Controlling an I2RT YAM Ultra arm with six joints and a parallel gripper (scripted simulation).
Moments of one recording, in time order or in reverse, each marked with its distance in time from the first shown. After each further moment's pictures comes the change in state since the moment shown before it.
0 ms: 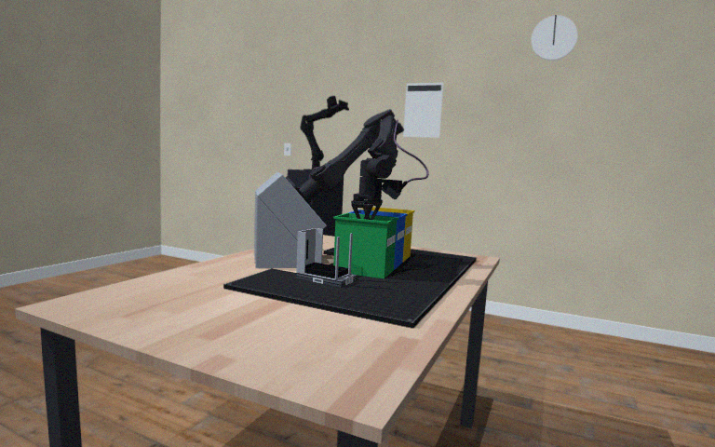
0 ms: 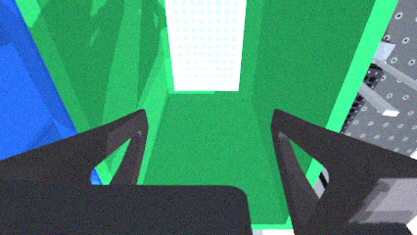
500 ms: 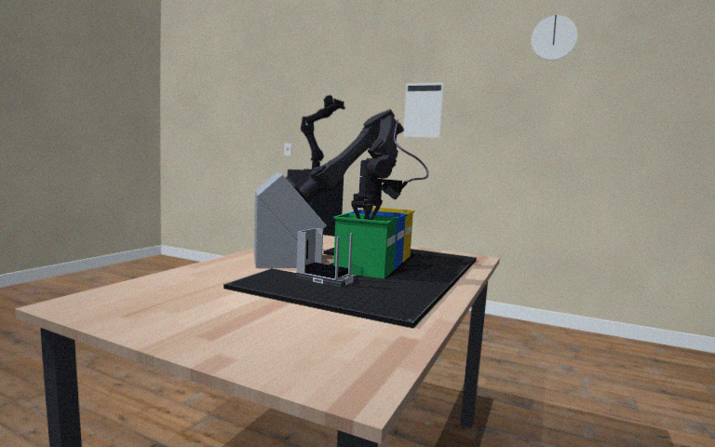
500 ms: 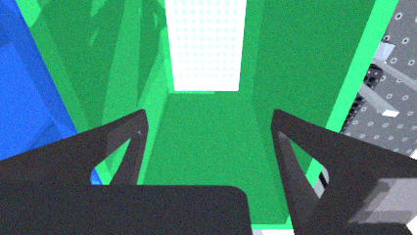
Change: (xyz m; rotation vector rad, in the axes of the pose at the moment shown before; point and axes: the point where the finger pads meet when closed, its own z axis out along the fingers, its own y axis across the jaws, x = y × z) arm 0.000 0.000 0.000 0.000 0.000 -0.002
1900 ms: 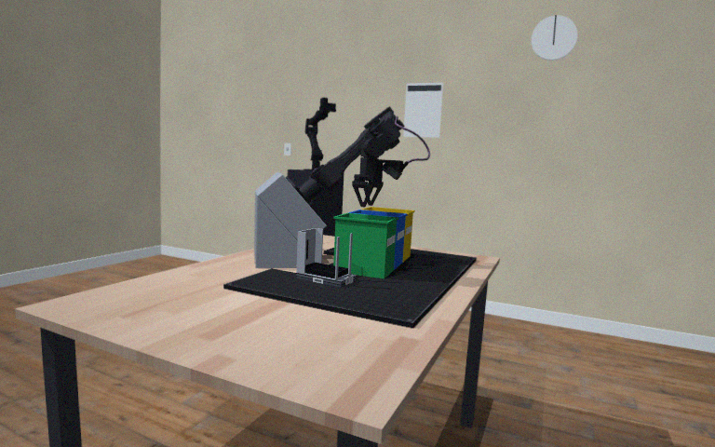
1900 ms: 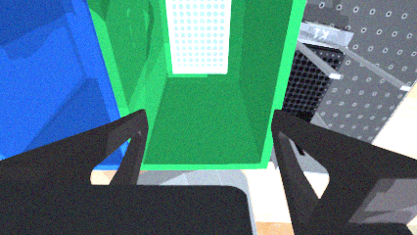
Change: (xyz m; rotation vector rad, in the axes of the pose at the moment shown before) arm -0.001 -0.005 -0.061 0.024 -0.010 -0.004
